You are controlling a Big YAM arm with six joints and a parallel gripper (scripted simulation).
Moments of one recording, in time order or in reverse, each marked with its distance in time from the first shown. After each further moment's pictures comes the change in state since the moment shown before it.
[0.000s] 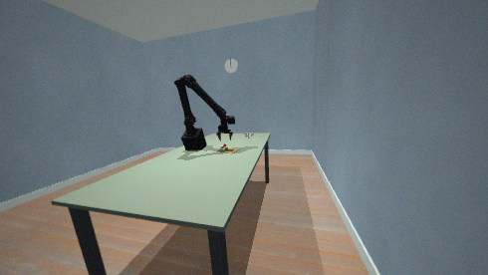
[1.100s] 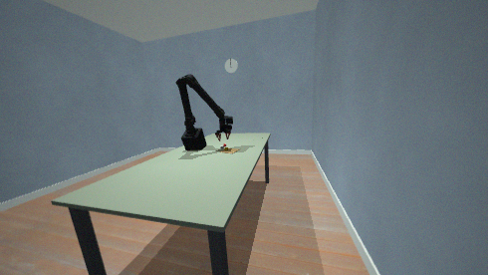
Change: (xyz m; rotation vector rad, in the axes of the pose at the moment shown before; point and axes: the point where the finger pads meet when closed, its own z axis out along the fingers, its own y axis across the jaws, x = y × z) arm 0.035 -0.028 0.003 0.008 0.000 -0.986
